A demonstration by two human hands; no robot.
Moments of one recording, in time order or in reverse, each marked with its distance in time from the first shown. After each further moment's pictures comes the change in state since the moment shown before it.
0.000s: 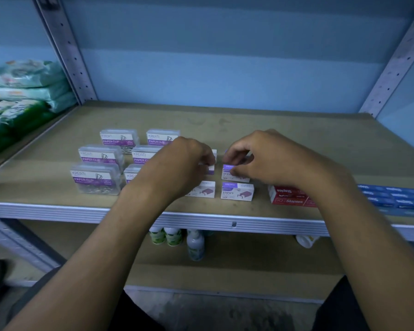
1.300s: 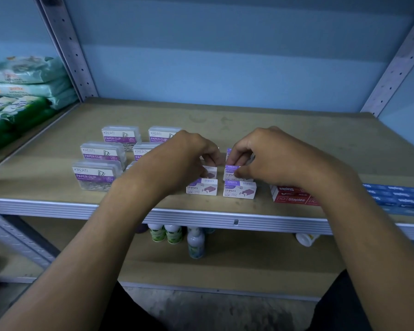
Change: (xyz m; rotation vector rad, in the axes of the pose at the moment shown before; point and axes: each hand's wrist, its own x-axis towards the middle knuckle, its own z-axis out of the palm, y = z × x) left_hand -0.007 0.004 -0.019 -0.098 -0.085 0.110; right_hand -0.007 -0.016 -0.003 0.029 -0.016 0.077
